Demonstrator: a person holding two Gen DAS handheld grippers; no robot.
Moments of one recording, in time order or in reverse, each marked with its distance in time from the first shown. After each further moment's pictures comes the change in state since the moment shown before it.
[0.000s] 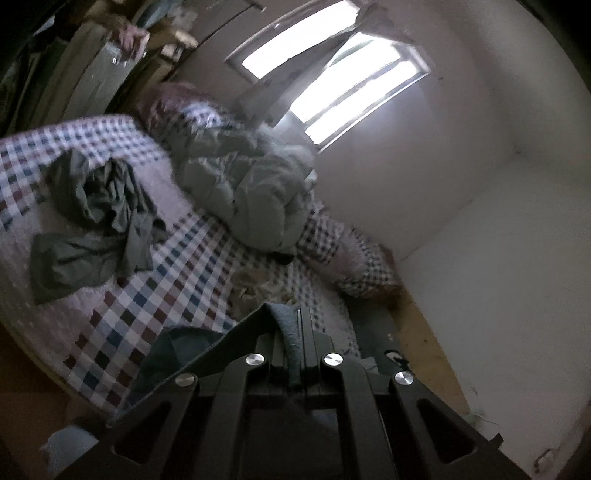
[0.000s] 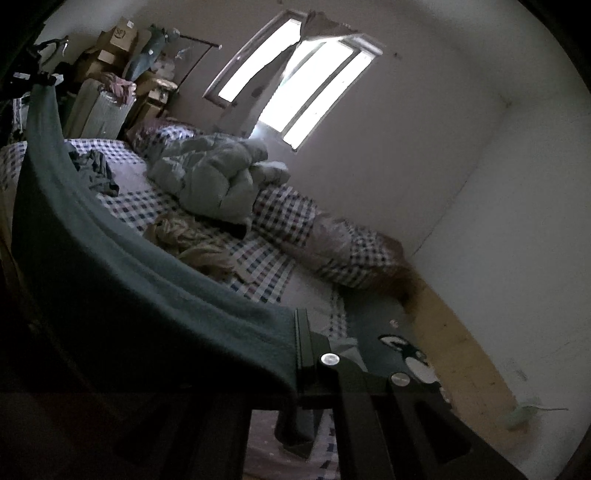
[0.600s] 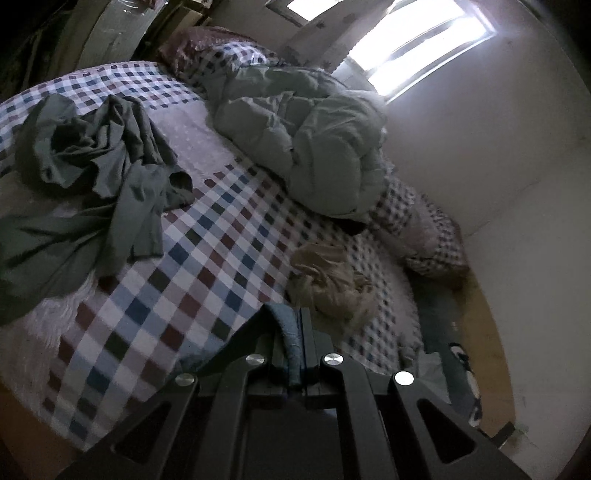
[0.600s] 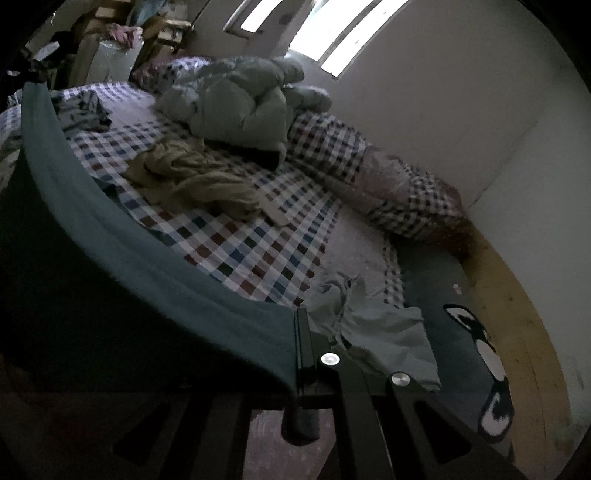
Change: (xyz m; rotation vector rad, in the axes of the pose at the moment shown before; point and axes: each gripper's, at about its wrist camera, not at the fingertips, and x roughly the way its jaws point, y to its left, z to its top) left arm 0.198 0.070 0.022 -0.035 0.161 0.210; right arm 0.239 0.034 -0.032 -0.040 0.245 0.147
